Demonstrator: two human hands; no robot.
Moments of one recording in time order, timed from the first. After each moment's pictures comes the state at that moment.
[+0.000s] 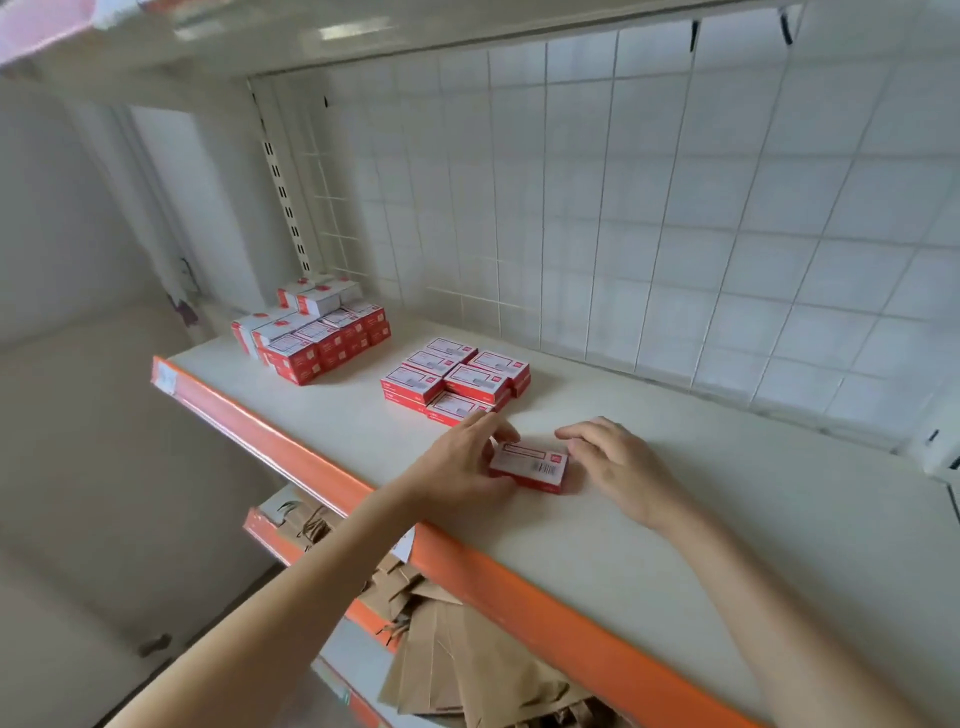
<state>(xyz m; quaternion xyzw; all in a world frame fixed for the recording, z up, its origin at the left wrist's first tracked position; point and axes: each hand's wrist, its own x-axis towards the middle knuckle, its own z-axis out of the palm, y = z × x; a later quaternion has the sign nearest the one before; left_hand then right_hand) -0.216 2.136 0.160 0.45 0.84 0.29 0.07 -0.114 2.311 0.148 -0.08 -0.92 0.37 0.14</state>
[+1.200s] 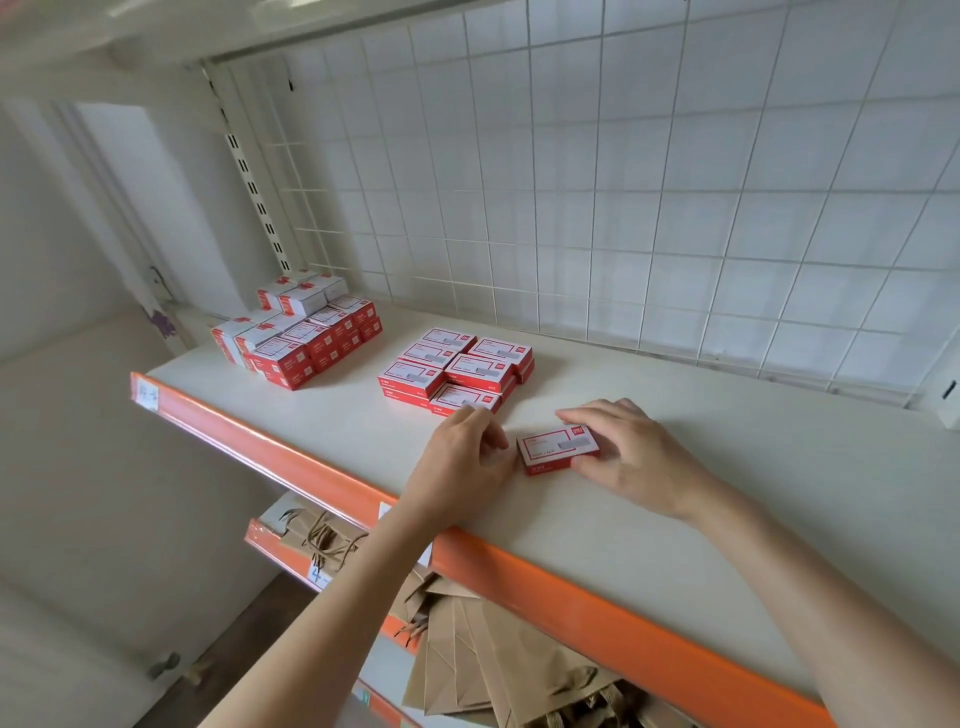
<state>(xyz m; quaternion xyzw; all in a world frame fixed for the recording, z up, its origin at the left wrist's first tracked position) -0.218 2.131 0.143 0.40 0.86 0.33 -0.05 -0.110 2.307 0.145 -0.04 -0.94 0.28 0.16</state>
